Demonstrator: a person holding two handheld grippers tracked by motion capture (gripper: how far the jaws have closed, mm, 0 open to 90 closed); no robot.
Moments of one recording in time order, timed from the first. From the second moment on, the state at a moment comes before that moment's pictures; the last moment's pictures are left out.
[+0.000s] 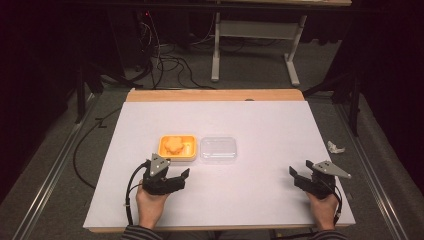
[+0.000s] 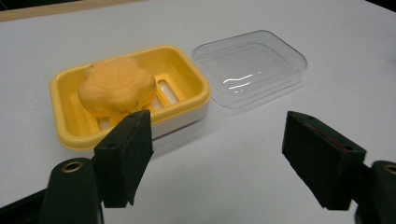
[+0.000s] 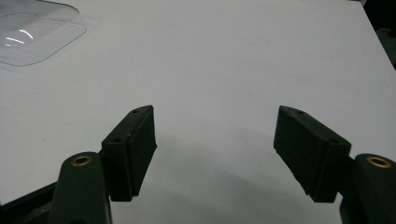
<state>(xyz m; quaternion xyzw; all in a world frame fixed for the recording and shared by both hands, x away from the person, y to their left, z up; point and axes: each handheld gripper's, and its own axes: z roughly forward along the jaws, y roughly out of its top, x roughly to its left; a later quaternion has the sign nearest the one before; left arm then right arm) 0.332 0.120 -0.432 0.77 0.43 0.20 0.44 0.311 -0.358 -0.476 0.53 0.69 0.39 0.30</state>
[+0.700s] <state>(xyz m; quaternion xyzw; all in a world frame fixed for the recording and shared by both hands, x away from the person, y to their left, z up) 0.337 0.103 -0.450 0.79 0.42 0.18 0.42 0.311 -0.358 -0.477 0.53 0.69 0.39 0.30</state>
